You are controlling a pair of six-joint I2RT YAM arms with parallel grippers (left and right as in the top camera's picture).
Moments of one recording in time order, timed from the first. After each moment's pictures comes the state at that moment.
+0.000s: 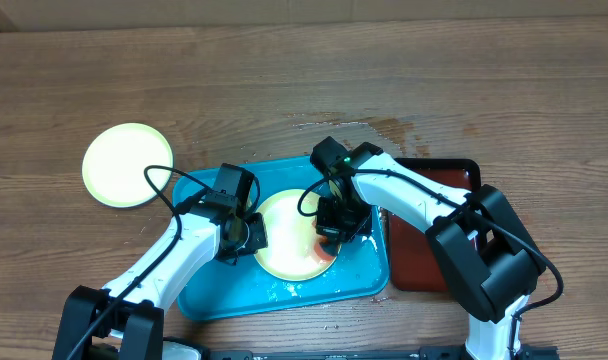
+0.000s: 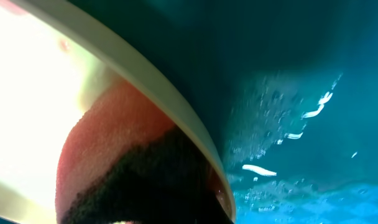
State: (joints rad) left arm -0.29 1.49 0.73 -0.66 0.10 -0.50; right arm 0.65 2.01 1.31 -0.95 -0.33 0.76
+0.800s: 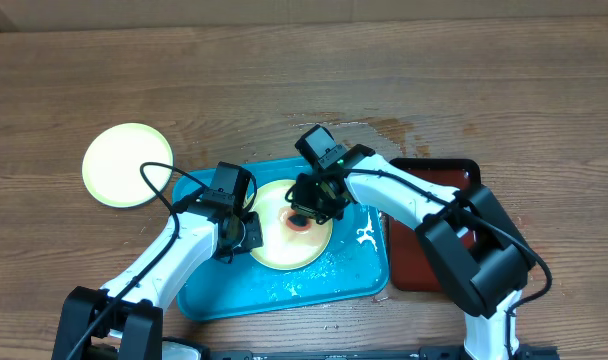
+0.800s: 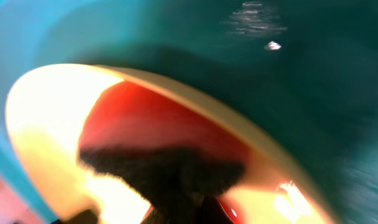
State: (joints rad) left arm -0.29 1.49 0.74 -0.67 0.05 -0.47; right arm 0.68 2.07 1.34 -0.57 -0.40 0.91
